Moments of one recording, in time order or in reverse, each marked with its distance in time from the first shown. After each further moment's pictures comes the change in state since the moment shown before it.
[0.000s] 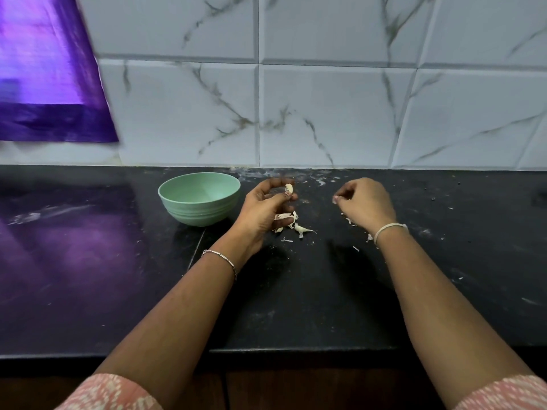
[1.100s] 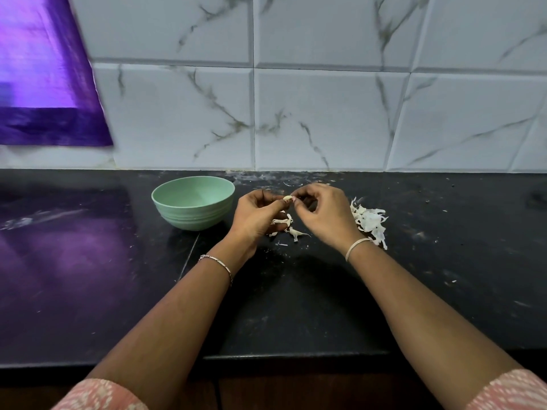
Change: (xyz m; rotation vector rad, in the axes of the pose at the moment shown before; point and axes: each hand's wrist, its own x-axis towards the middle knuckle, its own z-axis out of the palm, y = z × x) left_hand 0.007 -0.009 -0.001 0.104 0.105 0.032; right_hand -0.021 -0.031 0.029 0.292 0.076 -0.384
